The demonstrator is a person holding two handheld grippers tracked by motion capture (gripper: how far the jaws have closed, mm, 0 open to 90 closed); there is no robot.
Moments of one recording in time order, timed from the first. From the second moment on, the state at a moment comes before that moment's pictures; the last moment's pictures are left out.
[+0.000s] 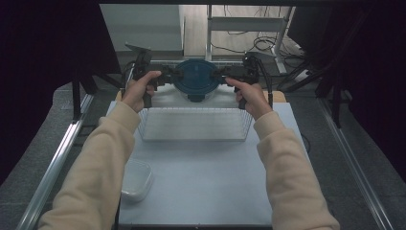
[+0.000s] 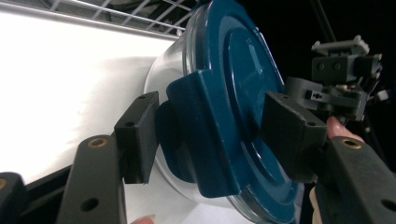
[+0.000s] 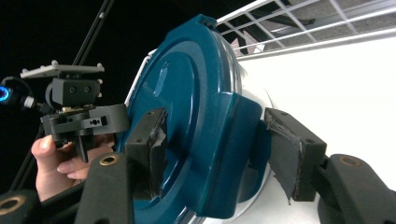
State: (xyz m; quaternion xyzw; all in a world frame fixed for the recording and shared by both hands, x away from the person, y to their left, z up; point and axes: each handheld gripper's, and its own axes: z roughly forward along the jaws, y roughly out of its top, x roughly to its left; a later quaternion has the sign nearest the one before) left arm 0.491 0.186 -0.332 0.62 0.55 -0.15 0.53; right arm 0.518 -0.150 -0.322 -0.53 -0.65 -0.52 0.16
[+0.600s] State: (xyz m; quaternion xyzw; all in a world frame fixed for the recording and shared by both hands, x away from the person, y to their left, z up) left arm 0.459 0.188 -0.315 0.67 0.51 0.00 0.54; right arm 0.488 -0.144 -0.302 -0.51 -0.69 -0.52 0.01
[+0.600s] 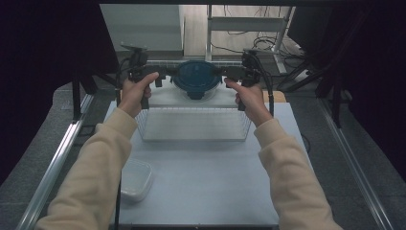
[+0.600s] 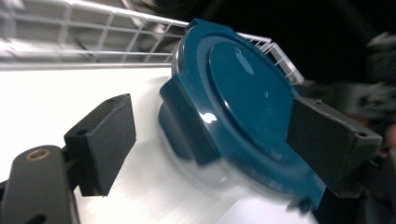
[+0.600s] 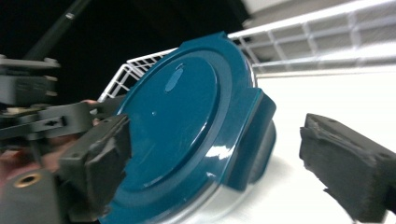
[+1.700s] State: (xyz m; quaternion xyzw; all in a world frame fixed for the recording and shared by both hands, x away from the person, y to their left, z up) left arm 0.260 0.187 -0.443 0.78 0.42 0.06 0.46; right arm 0.293 -0.206 -0.420 -0.35 -0.82 -0.45 -0.09
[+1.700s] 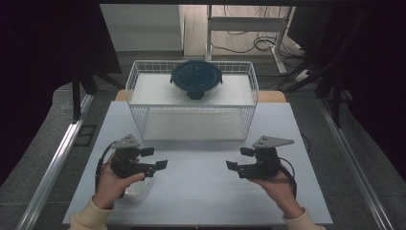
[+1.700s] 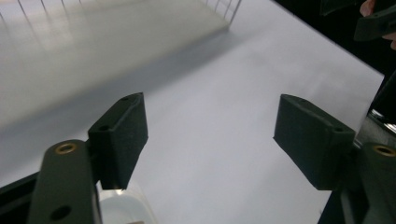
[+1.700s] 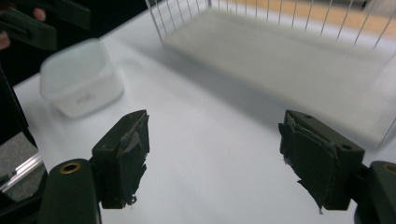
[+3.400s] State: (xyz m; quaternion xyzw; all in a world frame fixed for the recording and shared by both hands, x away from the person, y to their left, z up) left arm 0.244 0.287 -0.454 0.71 0.53 0.14 0.43; right arm 0.277 -0.226 -0.469 -0.37 -0.83 -0.42 -0.06
